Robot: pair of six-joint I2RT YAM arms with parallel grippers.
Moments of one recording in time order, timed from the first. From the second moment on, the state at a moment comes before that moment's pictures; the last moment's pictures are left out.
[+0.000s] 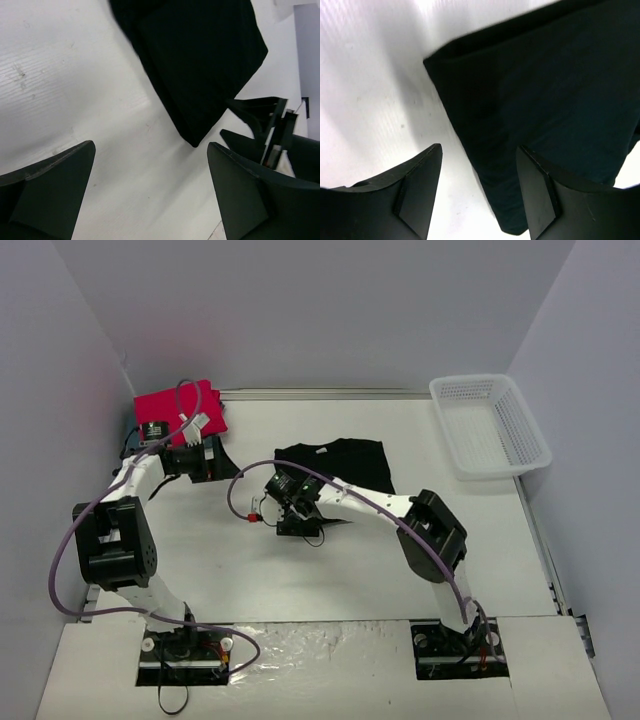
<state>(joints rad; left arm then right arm) 0.13 1.68 1.20 -0.50 0.90 0.01 0.97 2.01 1.54 -0.75 0.18 -0.63</state>
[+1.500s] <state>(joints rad) 0.12 1.82 1.06 -0.07 1.14 -0.55 1.05 2.30 1.92 -0.82 0.37 -0.58</state>
